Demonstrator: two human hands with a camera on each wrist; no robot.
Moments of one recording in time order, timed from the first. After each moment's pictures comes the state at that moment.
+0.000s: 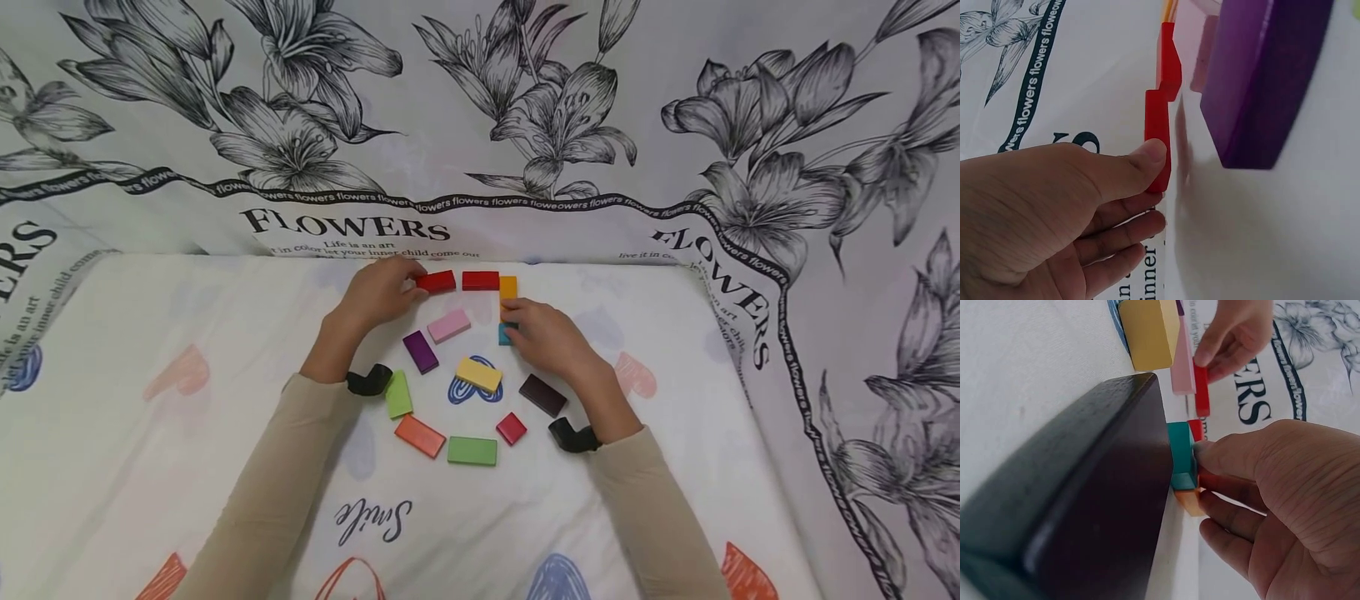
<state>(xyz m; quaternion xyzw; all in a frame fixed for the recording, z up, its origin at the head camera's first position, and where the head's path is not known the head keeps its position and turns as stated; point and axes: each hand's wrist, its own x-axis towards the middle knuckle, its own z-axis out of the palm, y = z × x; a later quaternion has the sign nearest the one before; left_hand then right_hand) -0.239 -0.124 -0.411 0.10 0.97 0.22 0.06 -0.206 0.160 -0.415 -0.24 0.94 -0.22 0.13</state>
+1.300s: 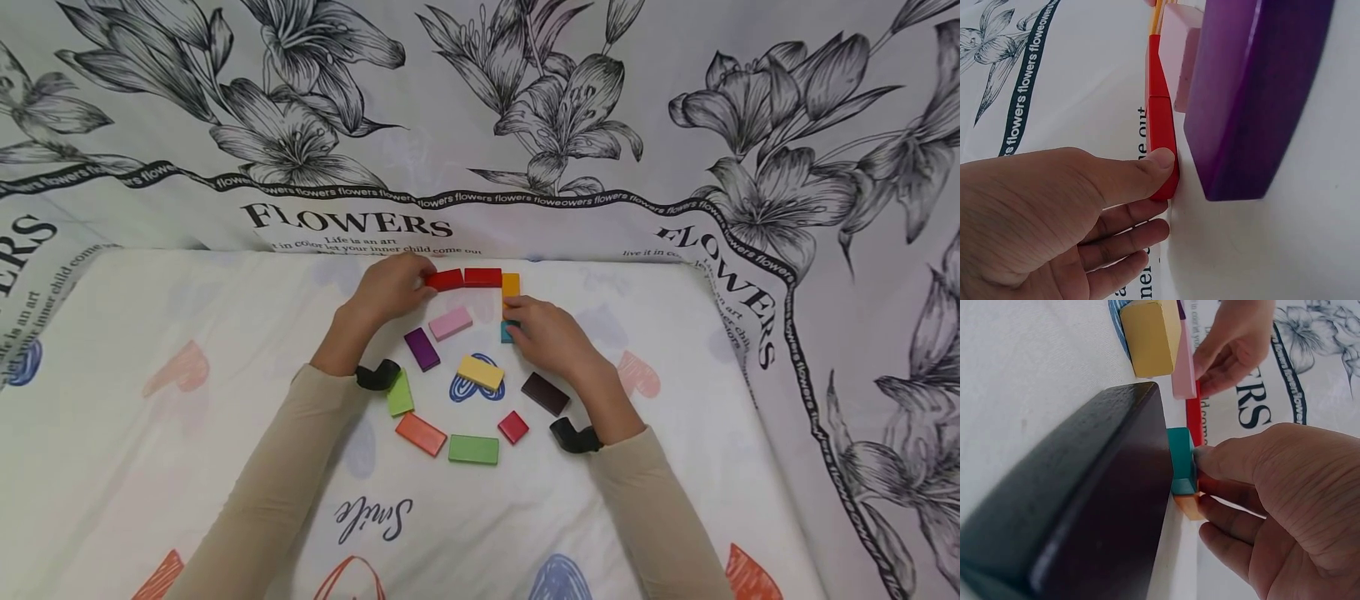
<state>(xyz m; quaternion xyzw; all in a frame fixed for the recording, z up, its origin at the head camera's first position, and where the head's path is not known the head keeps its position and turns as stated) -0.246 -0.110 -0.415 0.11 0.97 0.20 0.06 -0.204 0.159 -0.414 -0.24 0.94 -0.21 0.13</state>
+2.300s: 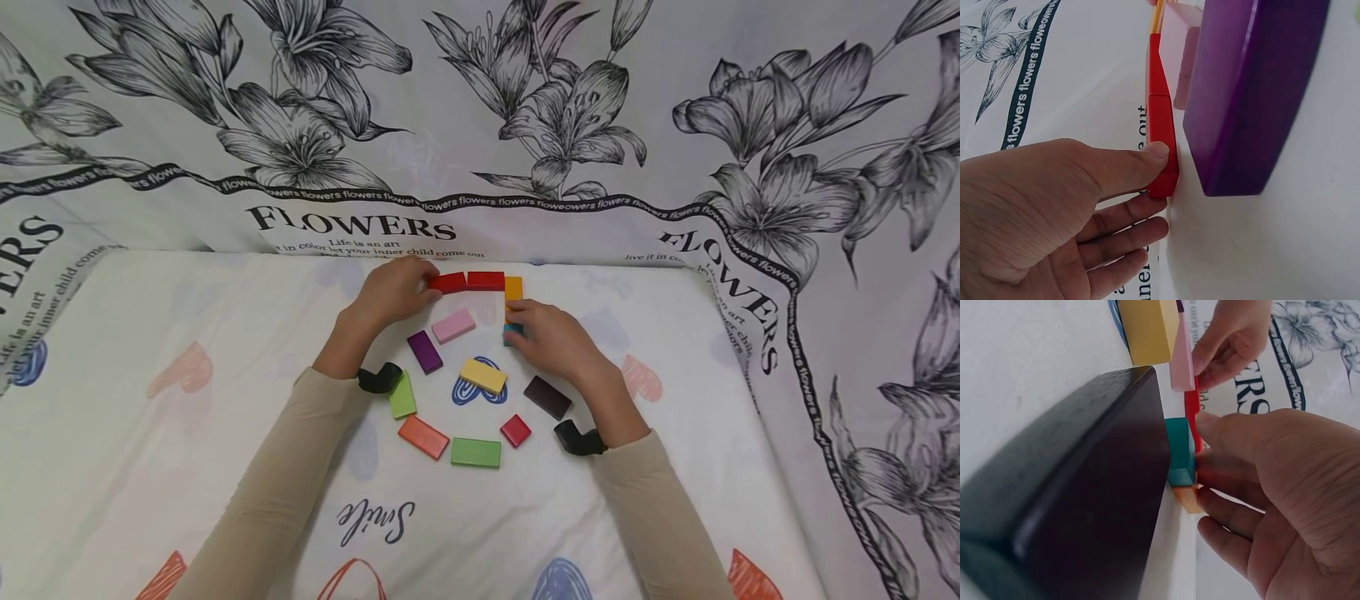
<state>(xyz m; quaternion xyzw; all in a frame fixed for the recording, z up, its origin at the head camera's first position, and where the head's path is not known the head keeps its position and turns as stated) -0.242 -0.111 -0.412 0.11 0.97 0.21 0.06 -0.206 0.161 -0.415 -0.25 0.94 -0.21 0.13</state>
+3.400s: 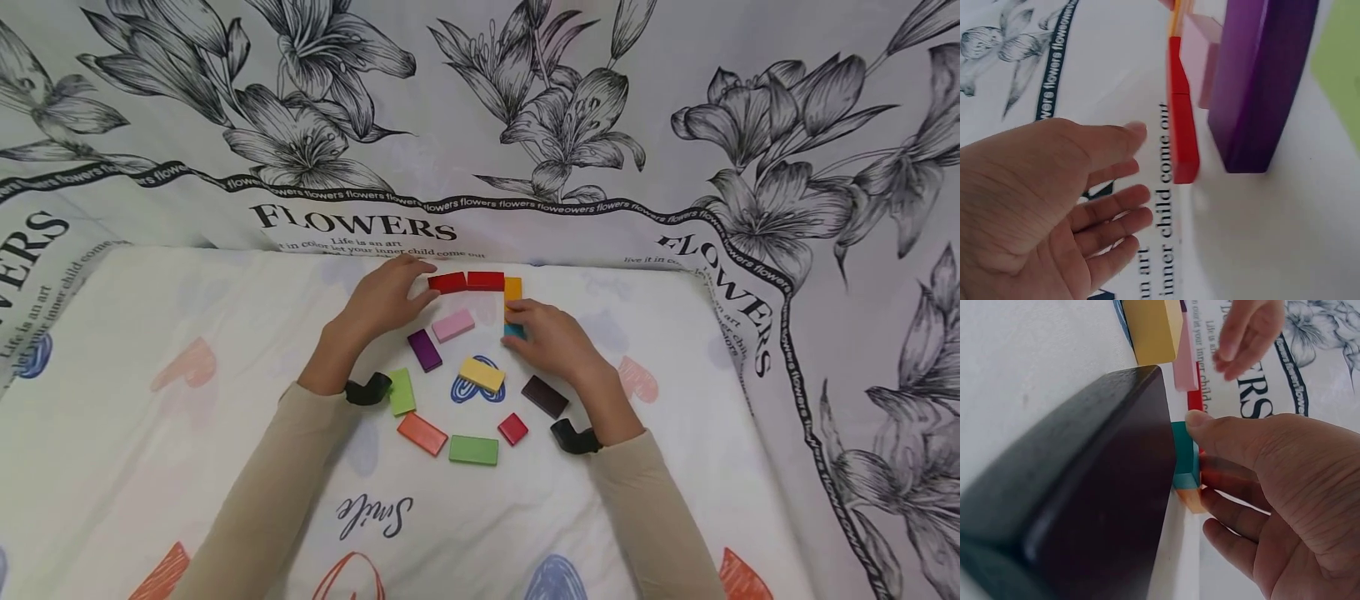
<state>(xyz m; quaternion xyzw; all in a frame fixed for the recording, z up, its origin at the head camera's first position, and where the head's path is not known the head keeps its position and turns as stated) -0.221 -0.115 -0.404 0.11 0.97 0.22 0.03 -0.206 0.164 -0.416 -0.25 0.94 -0.21 0.12</state>
